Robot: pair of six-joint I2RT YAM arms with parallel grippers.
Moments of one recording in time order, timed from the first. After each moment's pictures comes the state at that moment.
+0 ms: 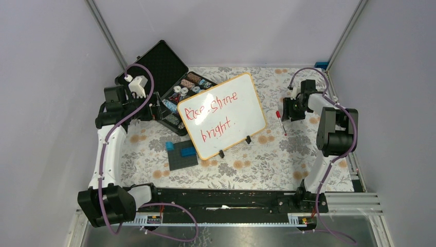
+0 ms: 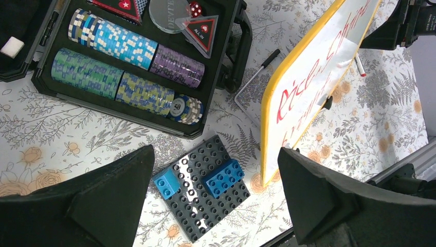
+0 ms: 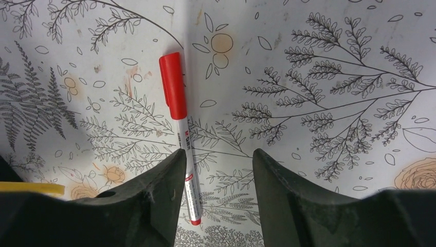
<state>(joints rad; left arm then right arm) 0.17 1.14 1.10 -0.68 0.64 -0.03 -0.08 1.92 1.27 -0.54 -0.25 -0.12</state>
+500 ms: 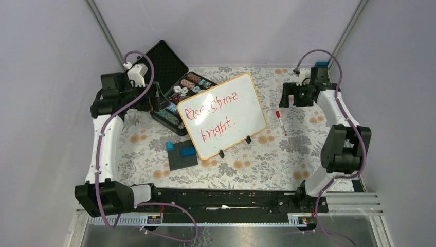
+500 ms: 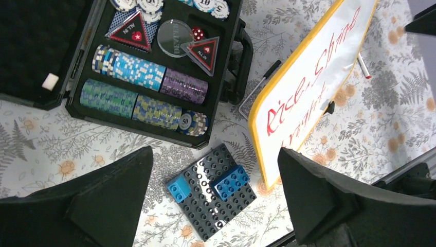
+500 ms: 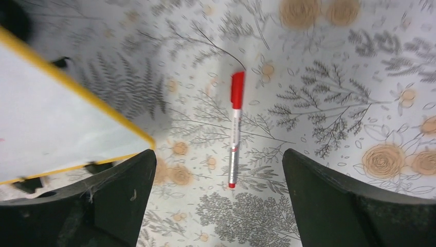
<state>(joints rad) 0.16 1.20 1.29 -0.78 0.62 0.01 -0.08 1.72 1.34 -0.65 -0.36 -0.13</state>
